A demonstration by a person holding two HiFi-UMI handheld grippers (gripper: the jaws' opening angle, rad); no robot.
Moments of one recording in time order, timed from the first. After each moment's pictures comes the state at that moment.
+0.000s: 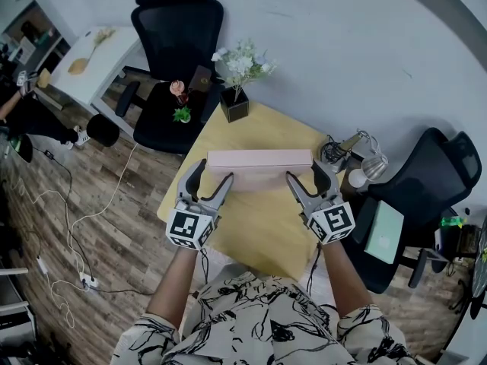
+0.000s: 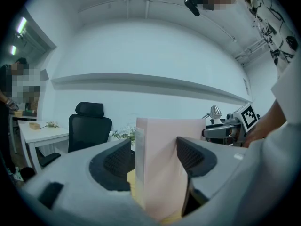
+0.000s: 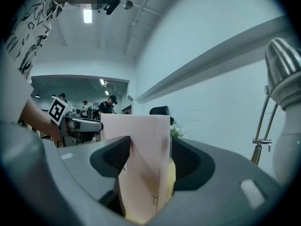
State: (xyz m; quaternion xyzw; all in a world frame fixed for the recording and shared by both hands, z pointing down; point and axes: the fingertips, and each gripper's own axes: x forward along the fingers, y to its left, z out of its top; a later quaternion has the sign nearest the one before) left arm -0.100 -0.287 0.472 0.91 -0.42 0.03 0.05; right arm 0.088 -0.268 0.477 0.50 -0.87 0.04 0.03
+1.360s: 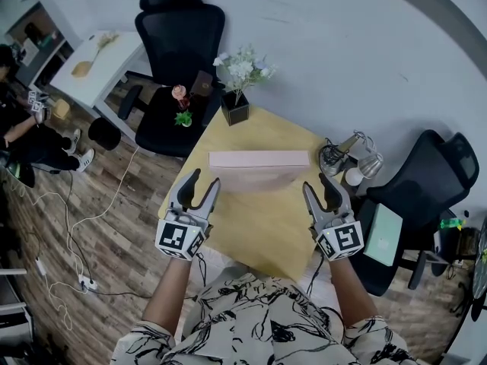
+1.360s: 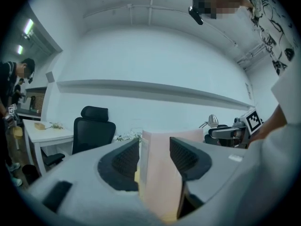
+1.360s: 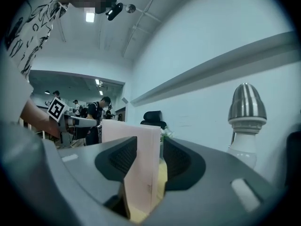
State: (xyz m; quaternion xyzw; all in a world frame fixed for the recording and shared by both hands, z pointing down) left arm -0.126 -0.259 0.444 0.90 -0.43 0.00 0.05; right arm 0.118 -0.222 0.451 0.54 -0.84 0.02 0.02
